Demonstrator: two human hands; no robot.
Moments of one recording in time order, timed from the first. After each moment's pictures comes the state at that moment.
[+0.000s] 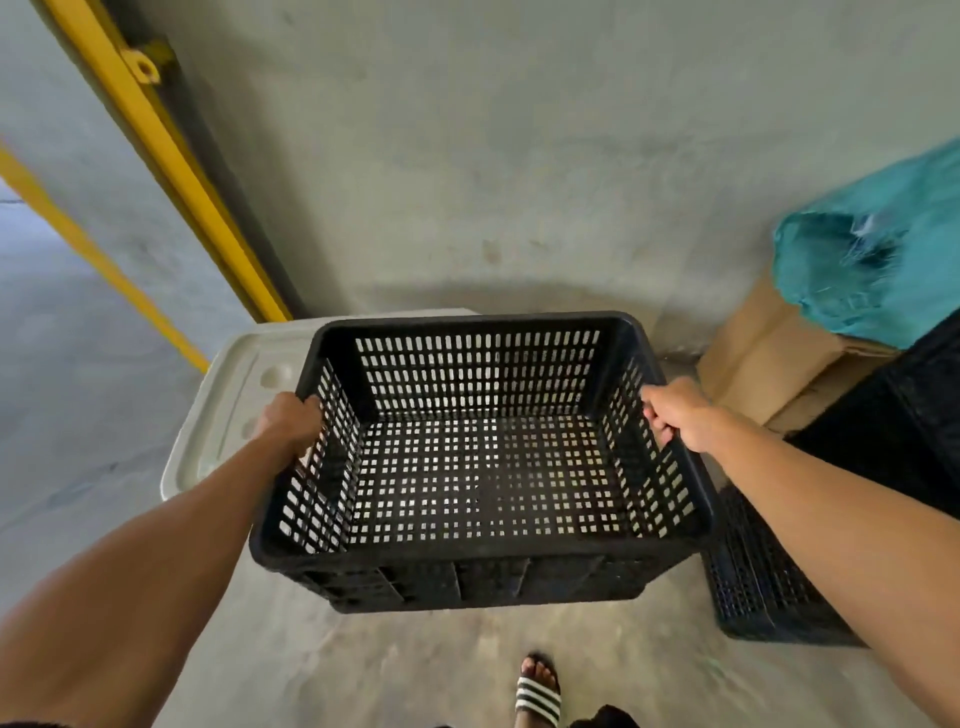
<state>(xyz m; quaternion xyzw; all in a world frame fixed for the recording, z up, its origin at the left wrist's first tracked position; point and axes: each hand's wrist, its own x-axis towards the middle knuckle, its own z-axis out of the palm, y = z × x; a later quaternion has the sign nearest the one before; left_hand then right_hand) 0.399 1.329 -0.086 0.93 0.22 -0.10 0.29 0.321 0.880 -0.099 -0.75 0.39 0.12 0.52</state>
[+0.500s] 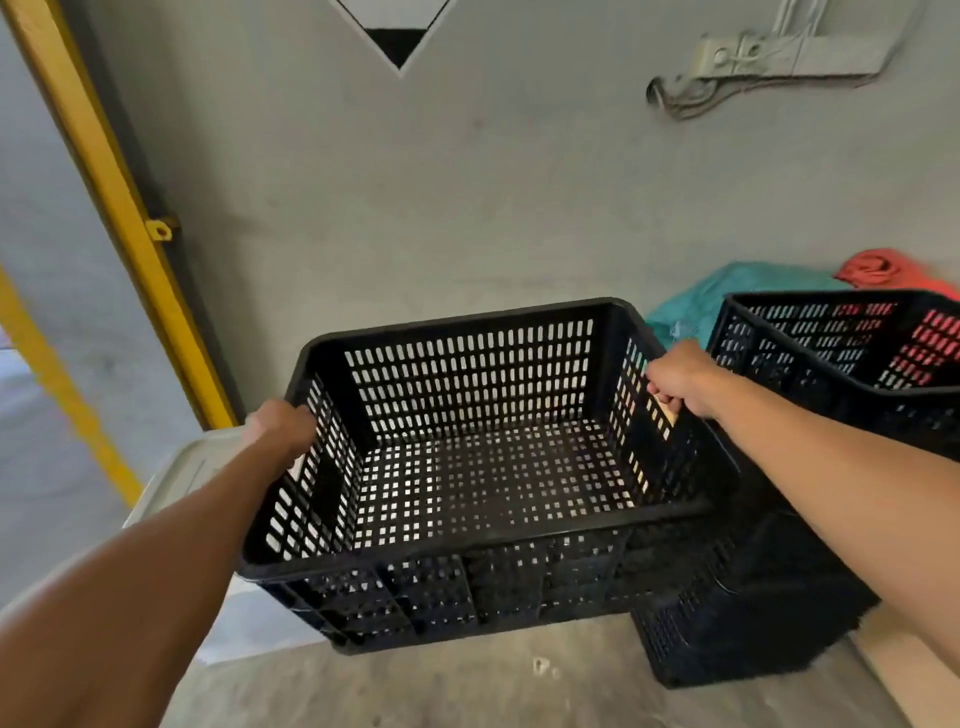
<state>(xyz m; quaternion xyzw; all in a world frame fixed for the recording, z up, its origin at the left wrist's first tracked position) 0.228 1.288 0.058 0.95 0.10 0.00 0.30 0.111 0.869 0.101 -0.83 0.35 -0.10 0.42</state>
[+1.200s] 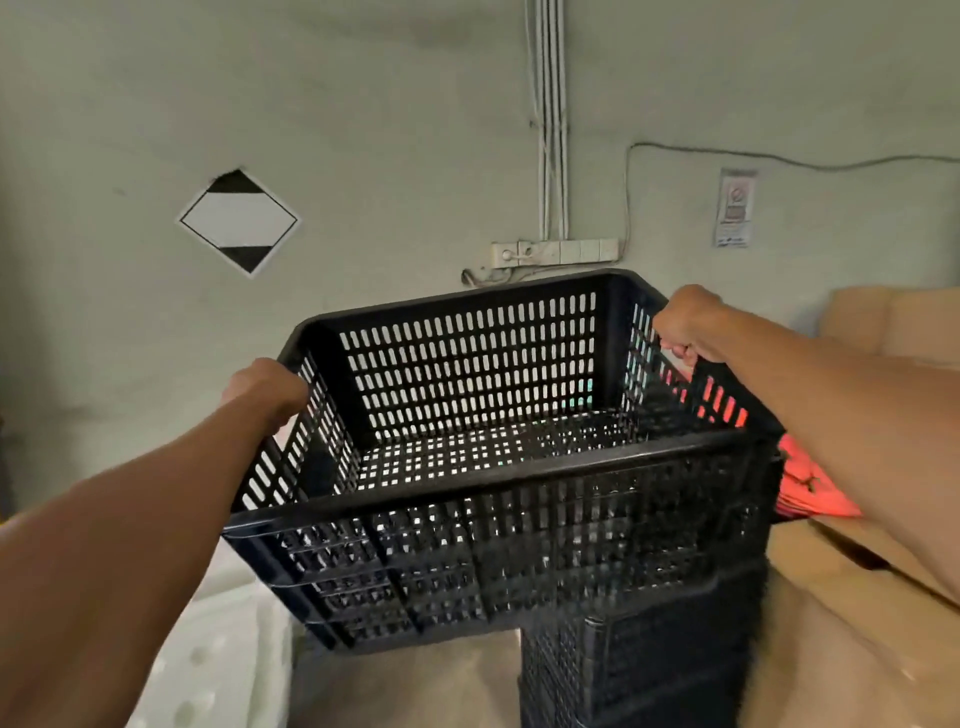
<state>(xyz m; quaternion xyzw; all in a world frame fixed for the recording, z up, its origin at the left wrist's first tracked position) 0.108 1.042 0.296 0.93 -0.06 0.15 0.34 -0.119 0.675 0.348 -0.84 0.40 -0.28 0.25</state>
